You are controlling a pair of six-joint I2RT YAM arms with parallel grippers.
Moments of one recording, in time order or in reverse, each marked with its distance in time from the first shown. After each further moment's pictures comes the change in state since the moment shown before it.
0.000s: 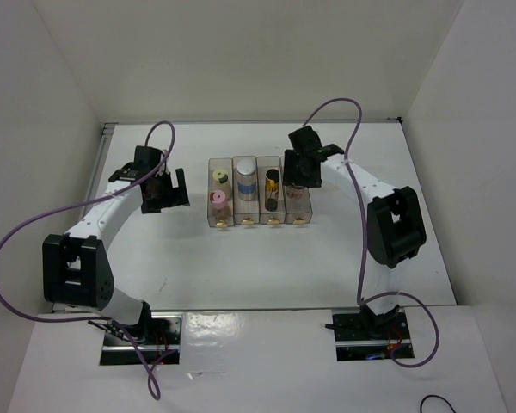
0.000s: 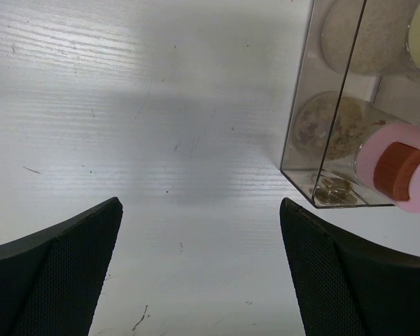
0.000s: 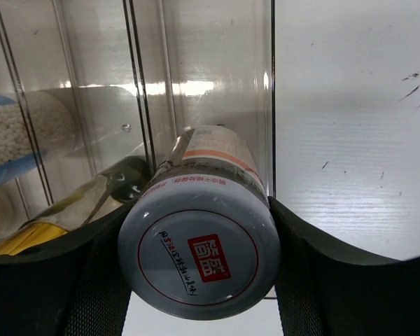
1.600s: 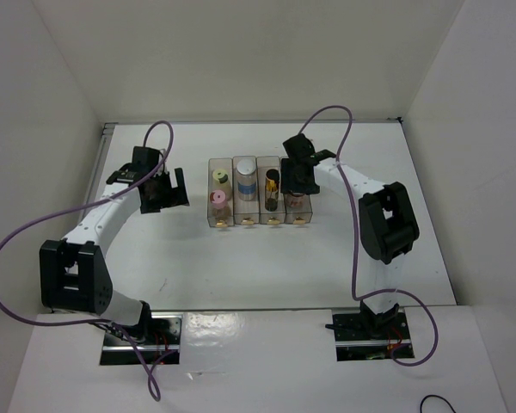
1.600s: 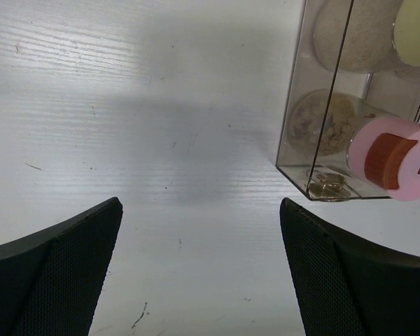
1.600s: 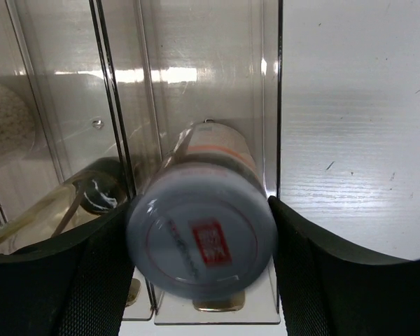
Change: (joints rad) left arm 0.000 -0.033 -0.009 -0.004 0.003 -0.001; right arm 0.021 0.063 -0.034 0.023 0.032 -0.007
